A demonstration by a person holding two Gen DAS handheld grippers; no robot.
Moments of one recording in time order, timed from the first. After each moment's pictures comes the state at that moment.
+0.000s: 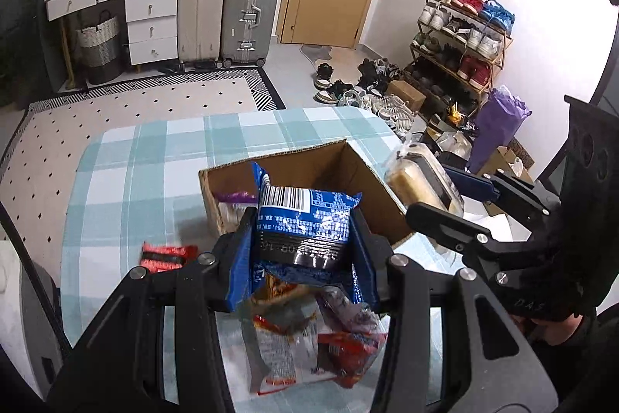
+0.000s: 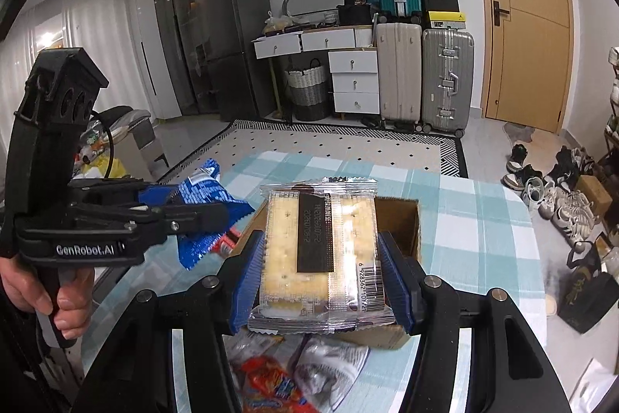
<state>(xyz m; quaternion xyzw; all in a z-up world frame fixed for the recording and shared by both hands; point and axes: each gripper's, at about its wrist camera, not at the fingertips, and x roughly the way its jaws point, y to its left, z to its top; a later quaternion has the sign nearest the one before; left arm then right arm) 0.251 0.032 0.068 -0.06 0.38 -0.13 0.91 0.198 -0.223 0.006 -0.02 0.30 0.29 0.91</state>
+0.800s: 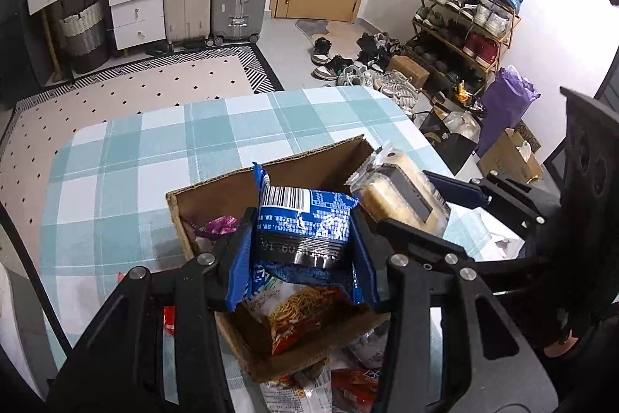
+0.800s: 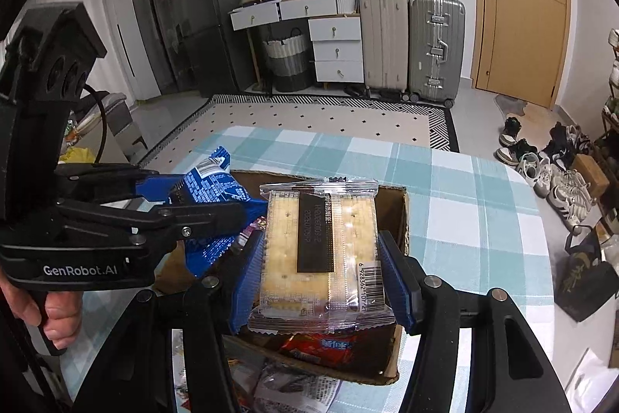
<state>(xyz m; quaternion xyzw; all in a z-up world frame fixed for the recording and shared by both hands) 0.338 0.014 0.019 -0.05 0.43 -0.14 0.89 0.281 -0.209 -0.042 -0.03 0.36 0.26 0.90</state>
